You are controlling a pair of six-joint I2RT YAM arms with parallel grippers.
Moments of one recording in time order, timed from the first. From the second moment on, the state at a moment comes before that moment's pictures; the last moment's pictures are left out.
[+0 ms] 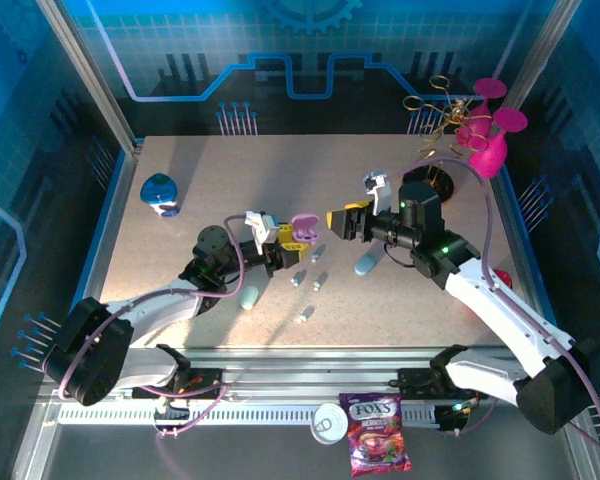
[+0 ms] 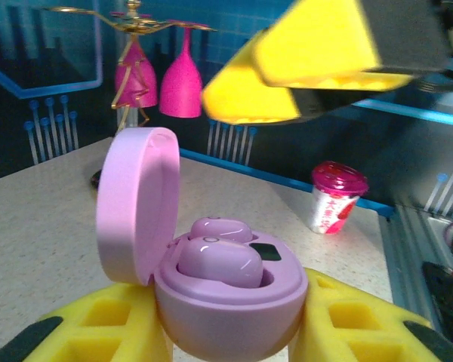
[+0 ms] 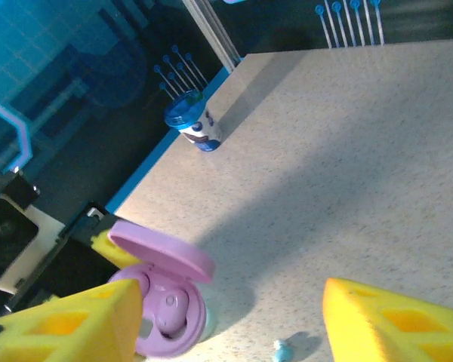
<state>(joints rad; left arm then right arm) -0.51 1.28 0.50 0.82 0.68 -0.12 0.49 1.12 0.96 -0.20 -0.42 0.42</state>
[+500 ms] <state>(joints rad) -0.51 1.28 0.50 0.80 0.77 -0.04 0.49 1.27 1.03 -0.25 -0.59 0.50</state>
